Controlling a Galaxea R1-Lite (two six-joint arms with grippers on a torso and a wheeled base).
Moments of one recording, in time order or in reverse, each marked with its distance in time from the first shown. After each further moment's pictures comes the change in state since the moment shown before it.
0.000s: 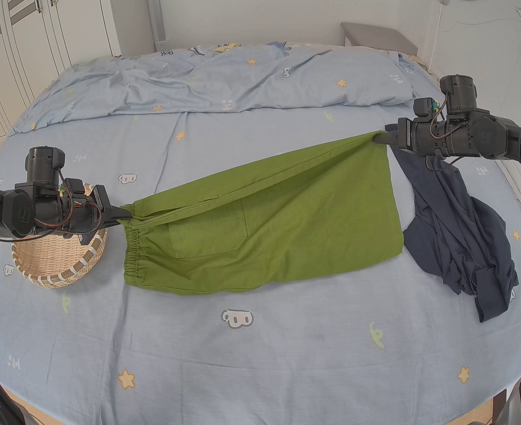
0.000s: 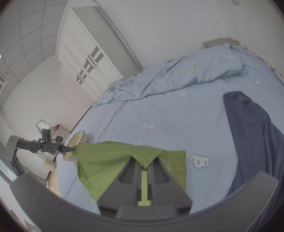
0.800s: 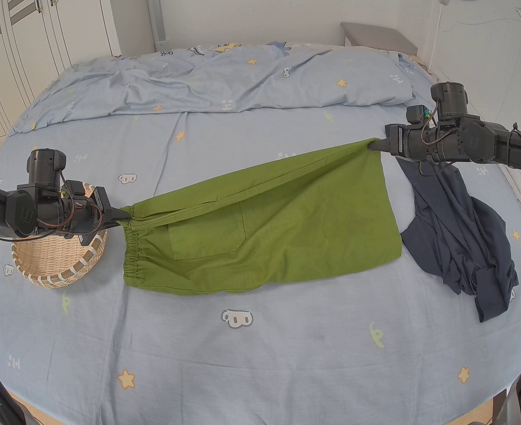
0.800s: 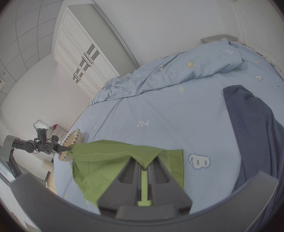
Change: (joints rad) left arm 0.011 0.027 -0.014 -0.002 0.001 0.000; right arm 0.007 0.068 -0.050 0.009 -0.025 0.001
